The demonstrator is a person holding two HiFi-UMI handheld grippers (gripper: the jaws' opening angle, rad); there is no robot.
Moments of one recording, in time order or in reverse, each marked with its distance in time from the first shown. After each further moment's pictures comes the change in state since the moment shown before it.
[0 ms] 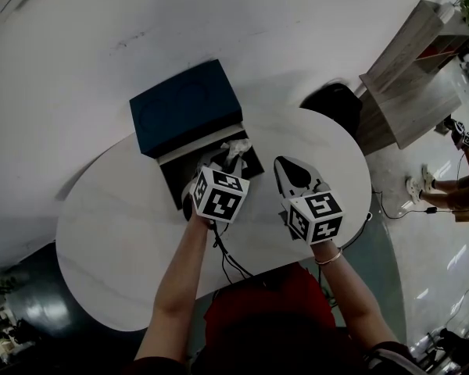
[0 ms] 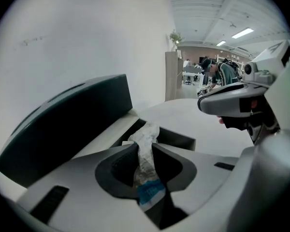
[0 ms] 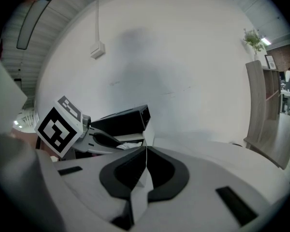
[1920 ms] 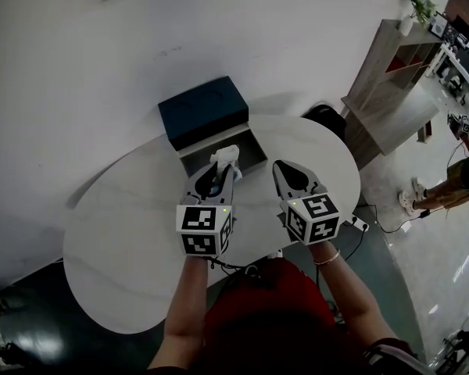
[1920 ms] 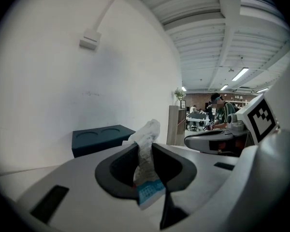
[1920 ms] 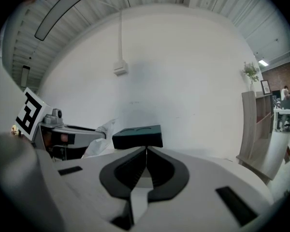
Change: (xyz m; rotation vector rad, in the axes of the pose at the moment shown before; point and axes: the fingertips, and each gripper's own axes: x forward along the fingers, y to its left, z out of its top) left arm -0.199 -0.015 0.009 -0.213 -0.523 0.064; right arm -0.089 0.088 0.032 -0.104 -0.167 -0.057
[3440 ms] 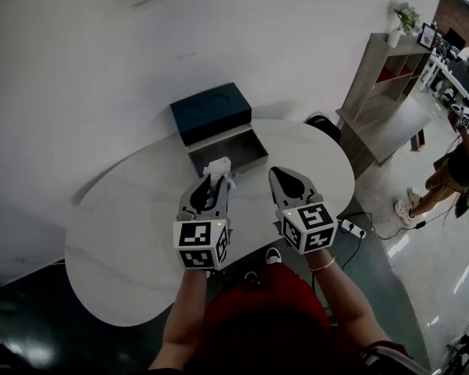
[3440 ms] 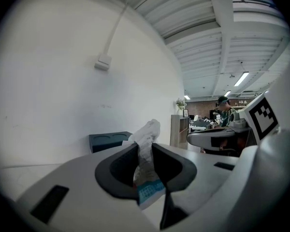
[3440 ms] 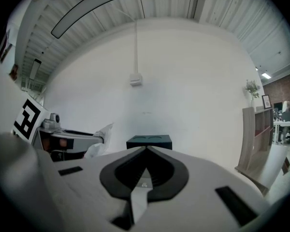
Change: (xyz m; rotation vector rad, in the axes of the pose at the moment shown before) left arm -0.091 -0.009 -0.005 -0.018 -0.120 0.064; right arm -0.060 0.061 0.014 -0.086 -0.100 0.005
